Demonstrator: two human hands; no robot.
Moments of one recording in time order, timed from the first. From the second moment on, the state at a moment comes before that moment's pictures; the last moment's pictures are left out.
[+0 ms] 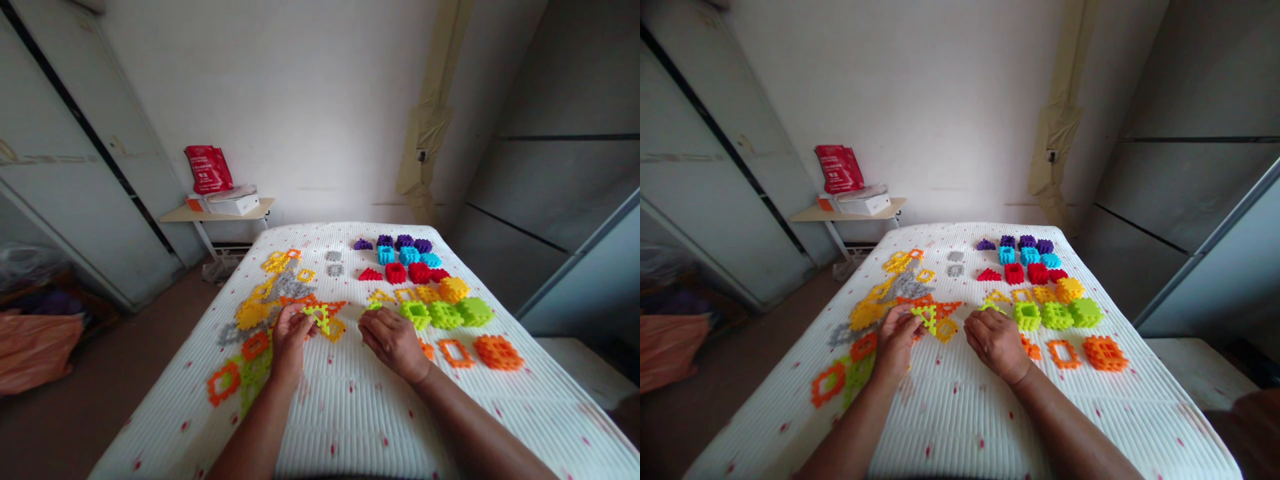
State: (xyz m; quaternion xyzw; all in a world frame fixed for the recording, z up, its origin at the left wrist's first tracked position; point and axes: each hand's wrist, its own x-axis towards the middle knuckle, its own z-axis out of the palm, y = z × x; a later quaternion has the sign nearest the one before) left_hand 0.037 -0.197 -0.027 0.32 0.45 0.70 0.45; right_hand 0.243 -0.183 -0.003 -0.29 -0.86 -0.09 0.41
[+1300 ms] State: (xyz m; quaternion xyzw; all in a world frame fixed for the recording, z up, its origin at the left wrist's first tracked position) left_hand 0.052 -0.210 -0.022 0.43 0.47 0.60 0.48; right_hand 0.292 -0.158 0.001 -0.46 -0.83 -0.07 0.30
